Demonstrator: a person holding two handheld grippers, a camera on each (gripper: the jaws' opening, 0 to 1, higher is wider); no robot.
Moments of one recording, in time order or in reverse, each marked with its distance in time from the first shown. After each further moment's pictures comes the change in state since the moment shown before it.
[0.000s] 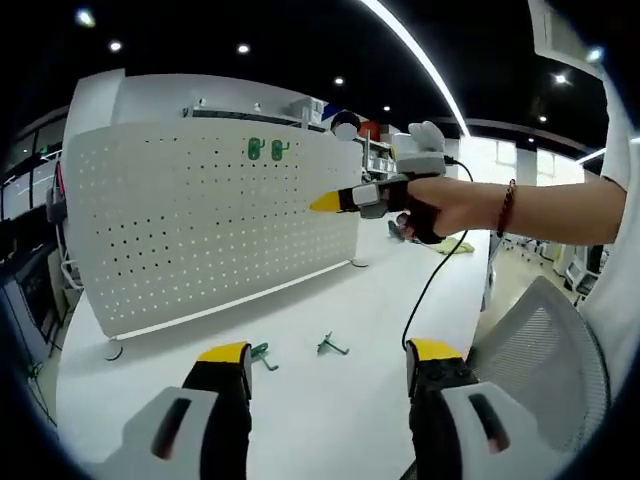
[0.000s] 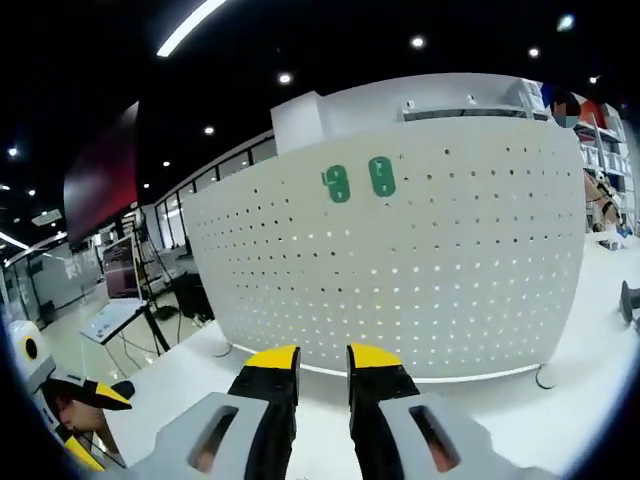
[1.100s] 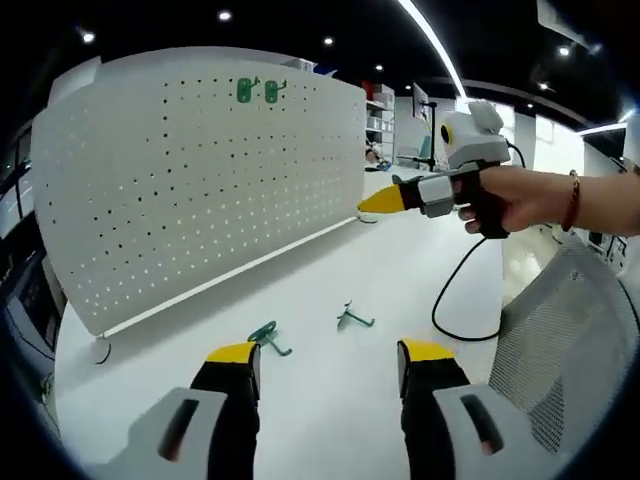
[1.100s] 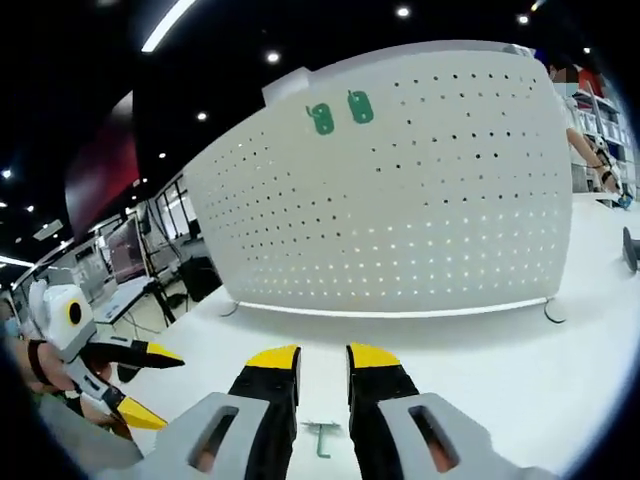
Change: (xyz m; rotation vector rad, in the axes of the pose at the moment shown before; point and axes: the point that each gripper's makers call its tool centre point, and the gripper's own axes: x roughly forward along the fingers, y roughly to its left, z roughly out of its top) left arm 0.055 0.027 -0.038 0.050 0.171 -0.011; right arm -0.029 -0.002 -0.072 0.076 0.100 0.015
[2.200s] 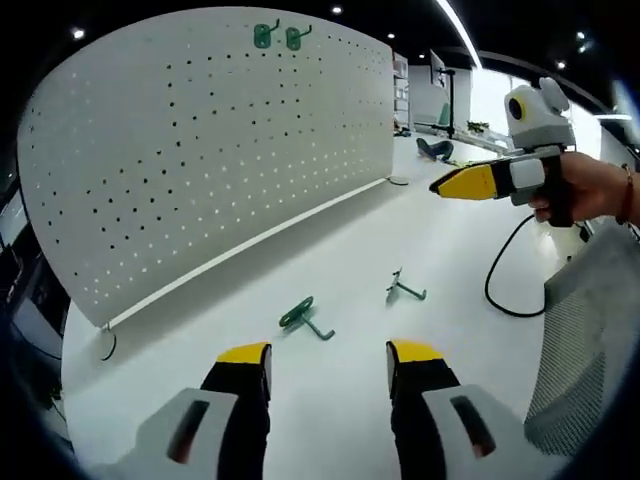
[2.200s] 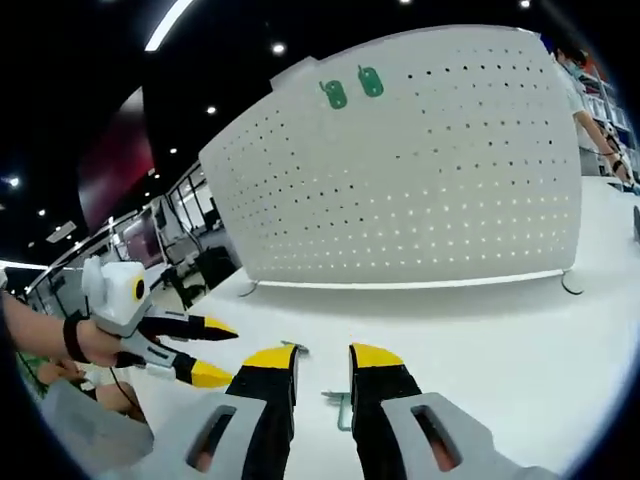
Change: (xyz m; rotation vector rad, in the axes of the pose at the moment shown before) left arm 0.041 0.046 -0.030 0.012 0.147 0.069; right arm -0.002 0.017 -0.036 0.016 0.071 0.086
